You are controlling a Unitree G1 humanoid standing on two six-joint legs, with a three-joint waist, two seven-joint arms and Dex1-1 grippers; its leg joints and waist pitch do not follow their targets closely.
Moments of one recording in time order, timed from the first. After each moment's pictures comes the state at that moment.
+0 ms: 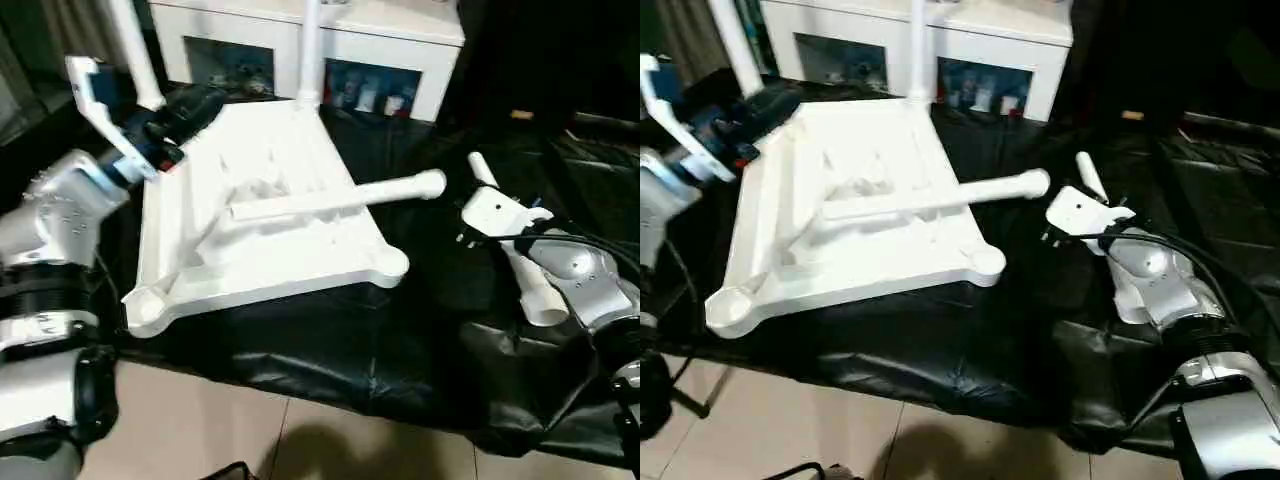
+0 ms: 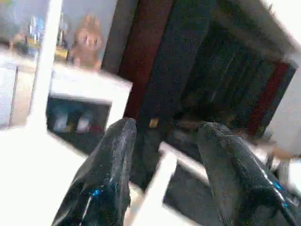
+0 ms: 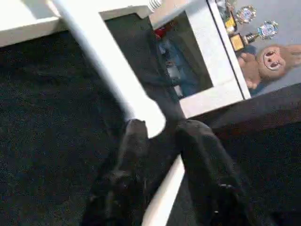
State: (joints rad) left arm -0.81 0.46 0.25 0.57 -0.49 0.40 -0.92; right arm -0.69 -0.59 0.23 0.86 -0.31 -0.39 0.31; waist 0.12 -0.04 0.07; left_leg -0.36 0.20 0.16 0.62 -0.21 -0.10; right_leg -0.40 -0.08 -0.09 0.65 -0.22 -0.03
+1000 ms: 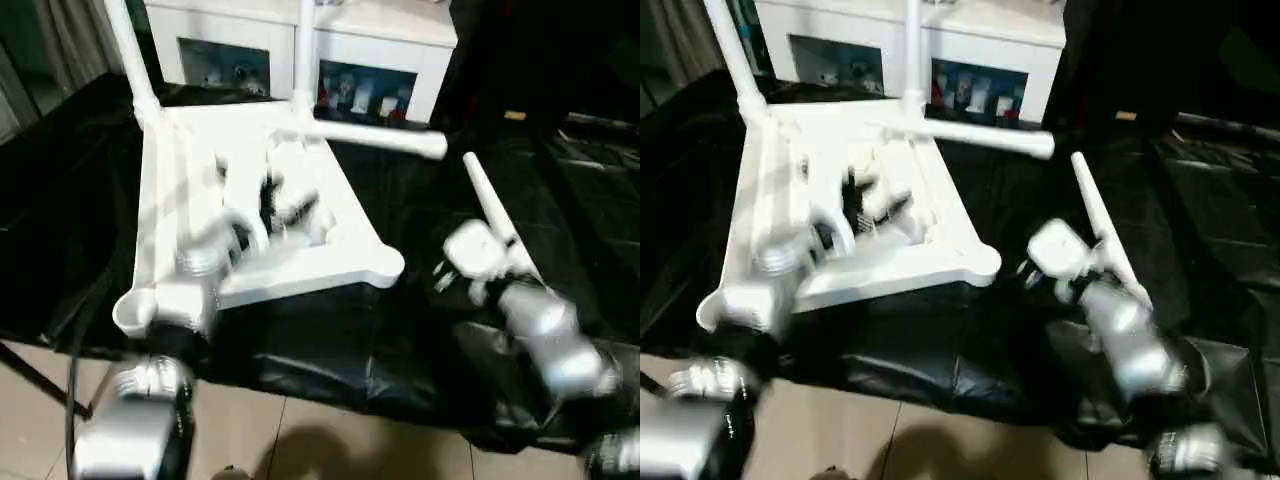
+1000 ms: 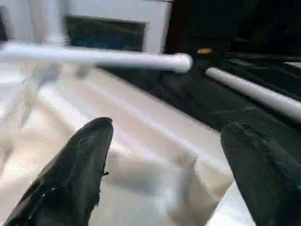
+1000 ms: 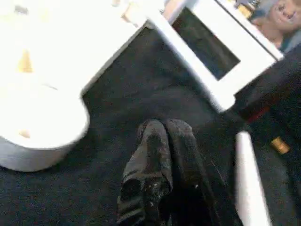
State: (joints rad) left arm -0.56 0.12 0.02 0.57 -0.16 0.04 -0.42; right arm -0.28 -0.37 0.12 0.39 -0.15 -0.18 0.24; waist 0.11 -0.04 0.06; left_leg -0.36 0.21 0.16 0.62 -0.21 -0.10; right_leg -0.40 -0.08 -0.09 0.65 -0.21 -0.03
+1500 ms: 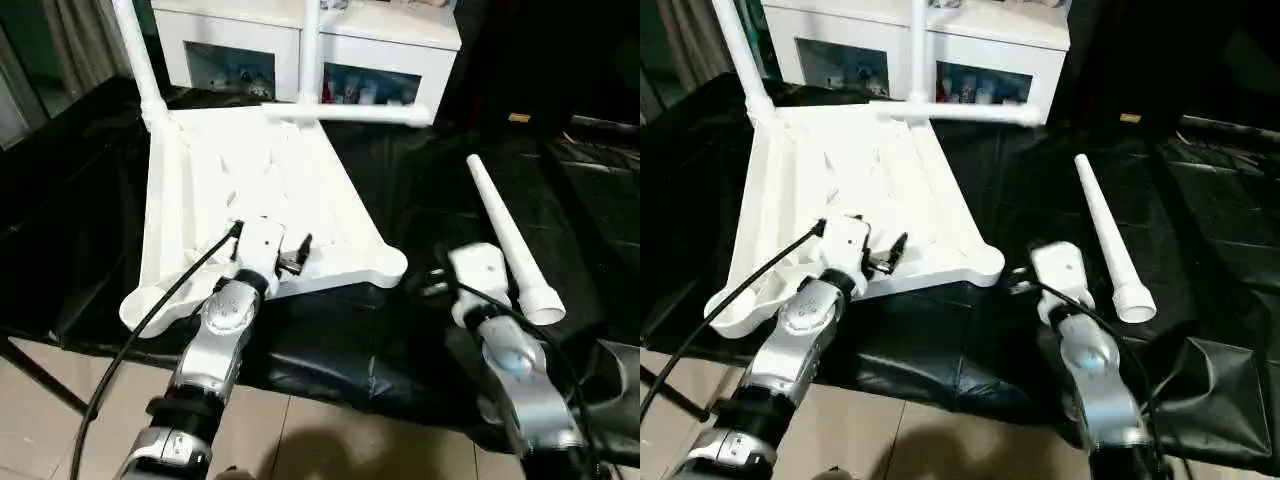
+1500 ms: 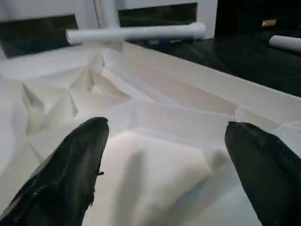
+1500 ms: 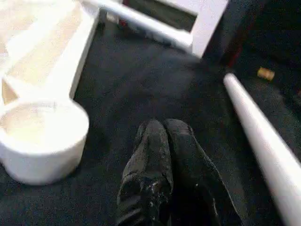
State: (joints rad) left arm -0.38 0.04 -0.05 0.49 0.05 -0.09 -0.13; right arm -0.13 -0.18 0.03 0.23 -0.04 -0.03 0.07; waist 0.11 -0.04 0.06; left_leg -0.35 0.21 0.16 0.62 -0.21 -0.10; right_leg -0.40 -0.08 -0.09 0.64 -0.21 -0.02
